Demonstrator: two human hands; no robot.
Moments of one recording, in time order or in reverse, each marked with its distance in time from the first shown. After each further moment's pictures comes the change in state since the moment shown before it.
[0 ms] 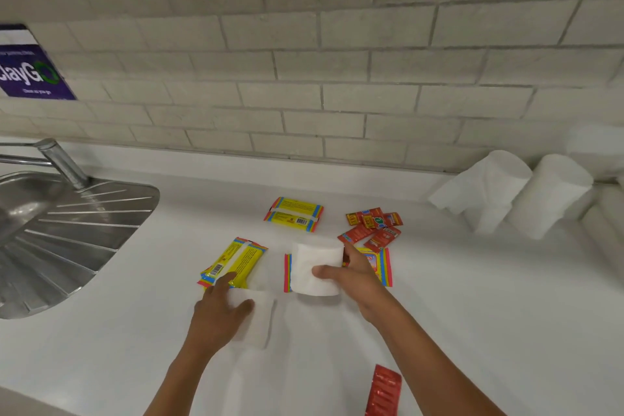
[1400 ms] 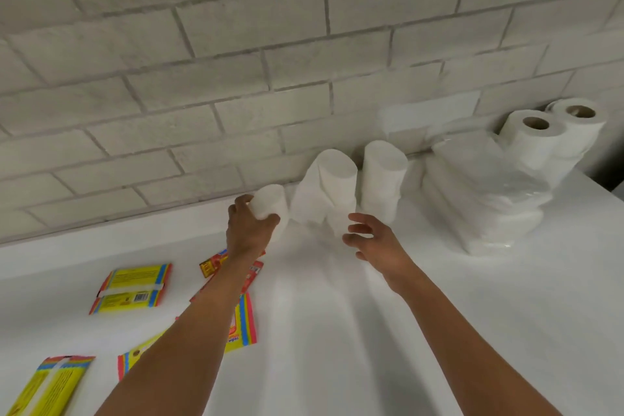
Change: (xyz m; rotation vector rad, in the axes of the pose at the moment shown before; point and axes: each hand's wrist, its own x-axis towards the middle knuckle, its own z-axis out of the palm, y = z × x) left_hand 0.078 0.366 0.227 -0.077 -0.069 0.358; right_hand 0.010 -0.028 -0.319 -0.046 0.447 -0.044
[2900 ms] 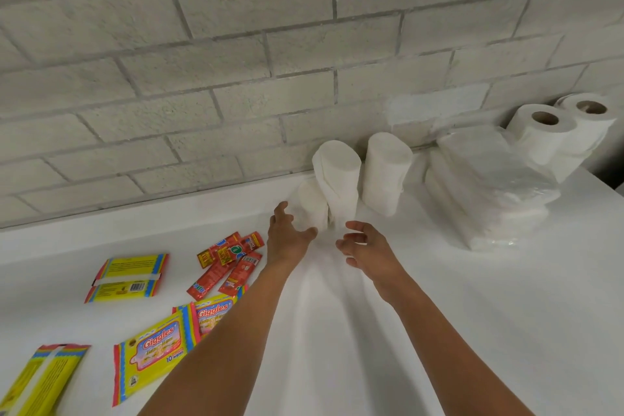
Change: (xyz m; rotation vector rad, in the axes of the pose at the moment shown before) left_hand -0.022 -0.003 0.081 -0.097 -0.199 -0.009; right_hand -0.001 0.022 0.013 0.103 0.013 0.098
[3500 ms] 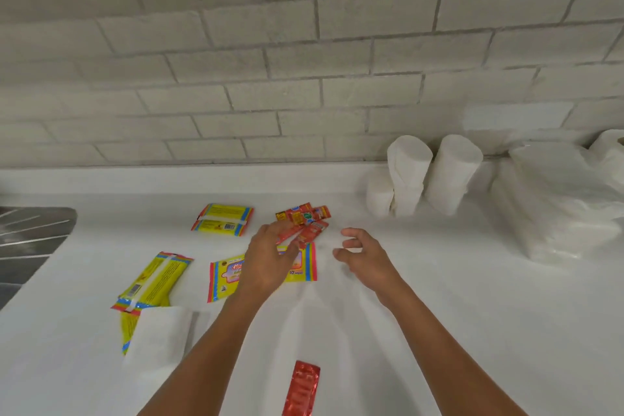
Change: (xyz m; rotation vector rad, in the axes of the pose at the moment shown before) left_hand -0.144 -0.080 -0.147 0.113 0.233 0.187; right_hand -0.085 0.011 0.094 -0.267 -0.197 -0.115
